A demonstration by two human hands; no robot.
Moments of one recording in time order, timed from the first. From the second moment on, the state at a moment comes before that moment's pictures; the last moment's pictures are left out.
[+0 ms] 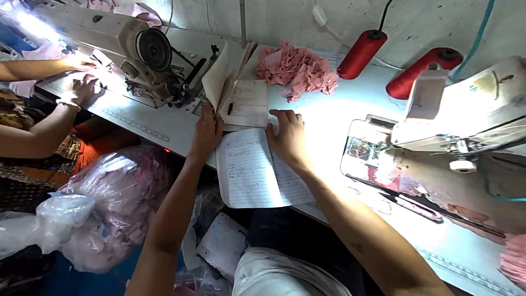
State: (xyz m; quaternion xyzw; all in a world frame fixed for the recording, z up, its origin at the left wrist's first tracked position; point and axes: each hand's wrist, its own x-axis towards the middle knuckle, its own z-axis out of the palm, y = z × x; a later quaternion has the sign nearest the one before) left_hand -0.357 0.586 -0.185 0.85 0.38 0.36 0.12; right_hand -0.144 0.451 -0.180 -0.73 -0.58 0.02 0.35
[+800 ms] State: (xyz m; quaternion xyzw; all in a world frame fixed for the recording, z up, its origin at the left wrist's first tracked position) left_hand -0.360 0.588 -0.187 0.84 0.39 0.35 0.11; right_hand -0.095 0.443 -0.137 -0.65 -0.56 0.31 0.40
